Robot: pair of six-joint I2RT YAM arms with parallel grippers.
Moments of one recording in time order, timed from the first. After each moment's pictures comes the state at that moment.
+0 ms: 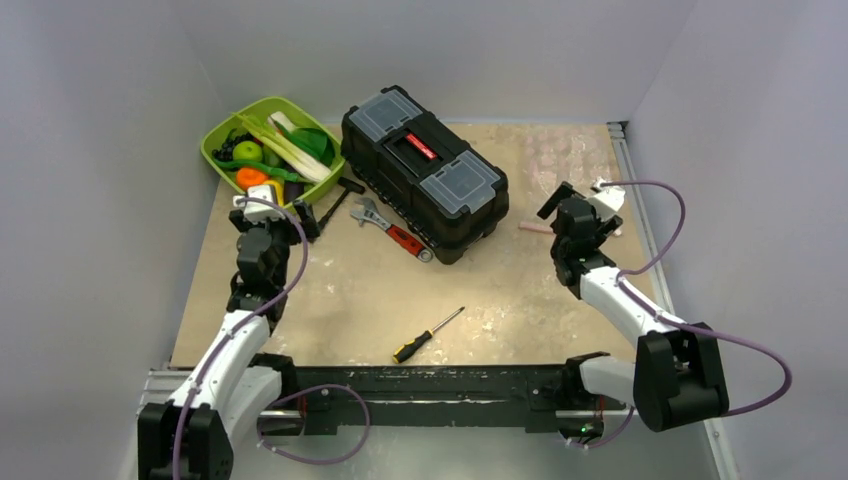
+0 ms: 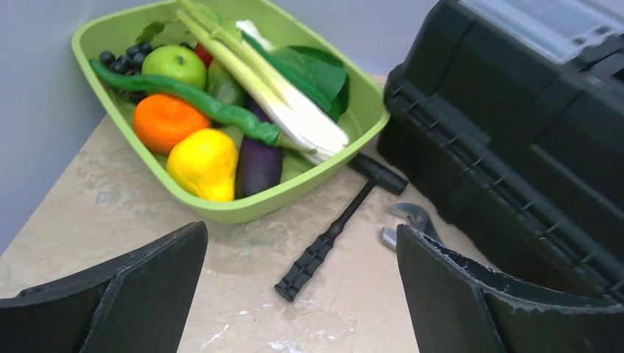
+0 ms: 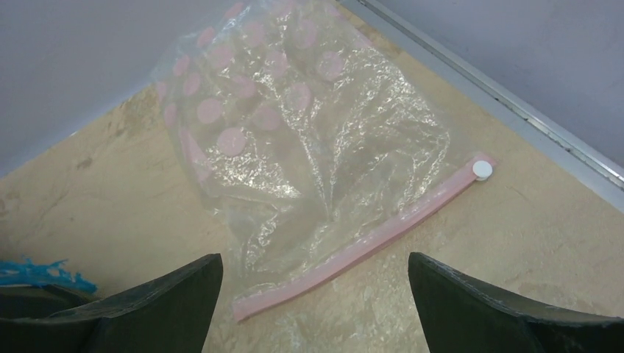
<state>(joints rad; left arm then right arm) -0.09 0.87 0.38 0.41 -0.23 -0.15 0.21 1.20 0.59 0.23 0.66 0.50</state>
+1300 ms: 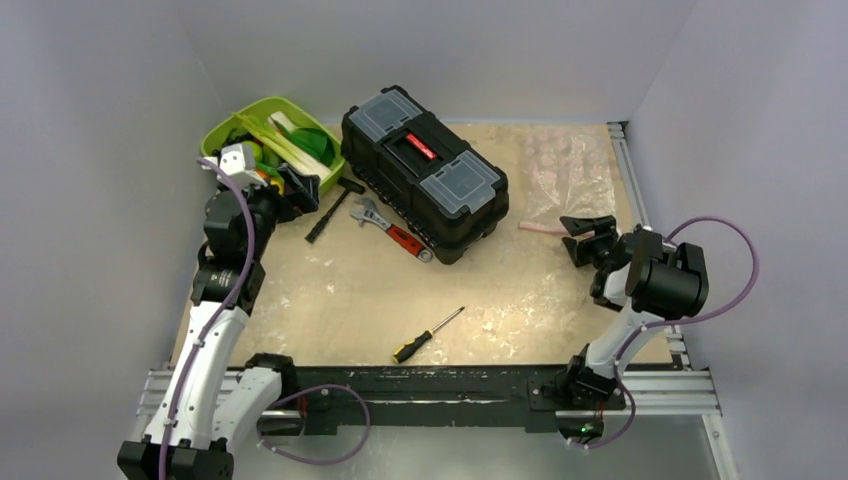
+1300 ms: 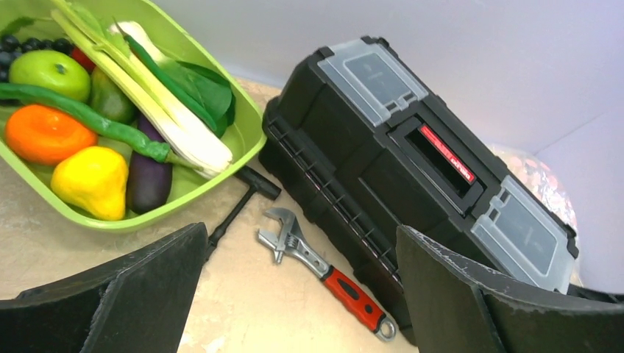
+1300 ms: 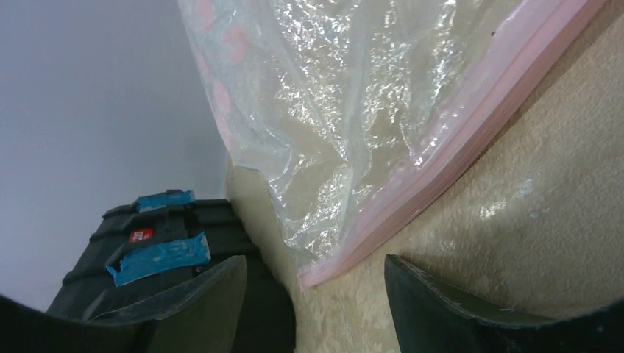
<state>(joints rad) -0.09 0.82 0.84 -0.13 -0.02 -0.42 -0.39 1.79 0.40 1.02 -0.51 1.12</state>
